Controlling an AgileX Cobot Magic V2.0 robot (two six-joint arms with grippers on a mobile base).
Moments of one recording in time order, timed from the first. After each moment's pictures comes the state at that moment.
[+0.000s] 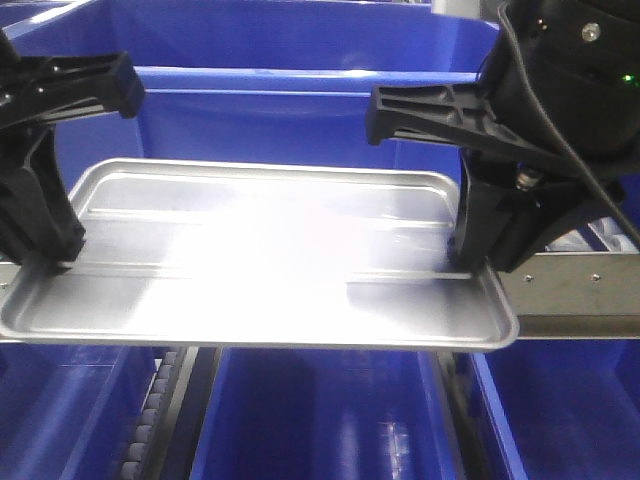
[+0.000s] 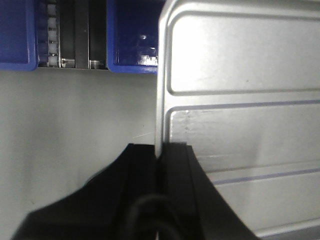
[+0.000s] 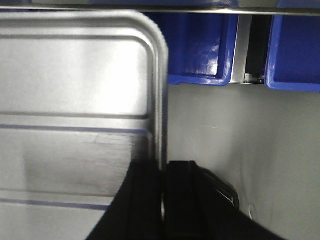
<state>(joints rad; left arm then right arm) -0.72 1.27 -0.87 0.14 0.76 -0.74 0.69 1.40 -0.92 -0.17 0.71 0.84</state>
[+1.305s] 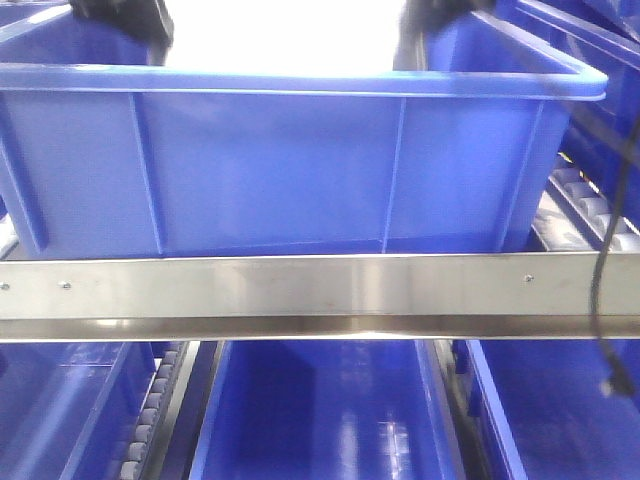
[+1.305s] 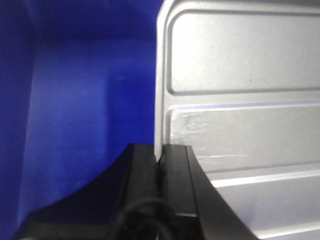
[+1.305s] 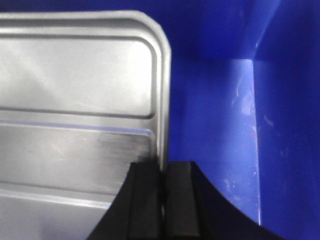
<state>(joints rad) -0.48 1.65 -1.32 0.45 0.31 -0.68 0.43 1.71 -1.38 -0.54 0.31 0.80</state>
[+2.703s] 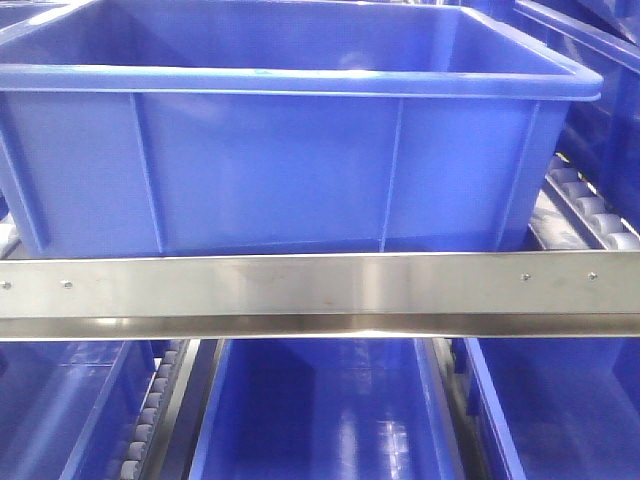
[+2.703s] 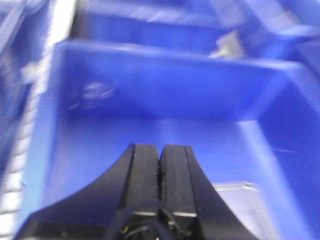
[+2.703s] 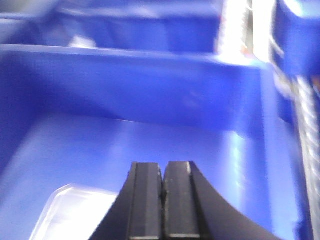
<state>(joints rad) -0.45 1.10 -1.01 0.48 0.17 -0.68 0.43 1.26 -1.04 -0.68 0.03 0.80</state>
